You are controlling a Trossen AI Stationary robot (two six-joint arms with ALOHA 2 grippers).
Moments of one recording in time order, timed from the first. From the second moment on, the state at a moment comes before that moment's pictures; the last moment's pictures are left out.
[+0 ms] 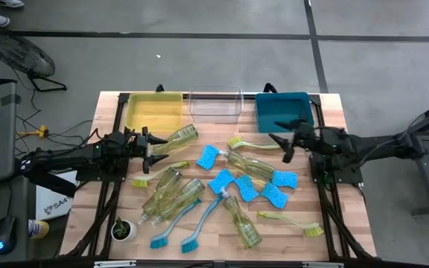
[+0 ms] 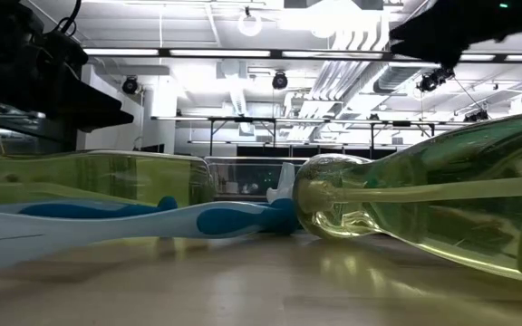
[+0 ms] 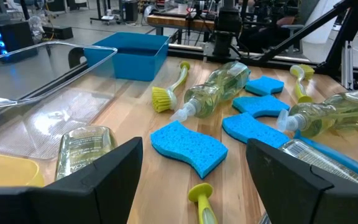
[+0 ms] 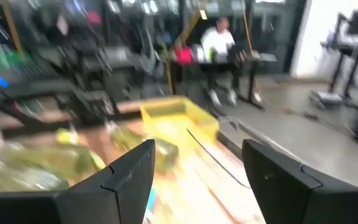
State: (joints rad) left arm 0.18 0.16 0.03 0.00 0.03 -0.06; right arm 0.03 0.56 0.41 0.09 0.46 0.01
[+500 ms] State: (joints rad) left arm 0.18 0.16 0.03 0.00 0.03 -0.06; right arm 0.02 1.15 0.88 -0.41 0.54 0.09
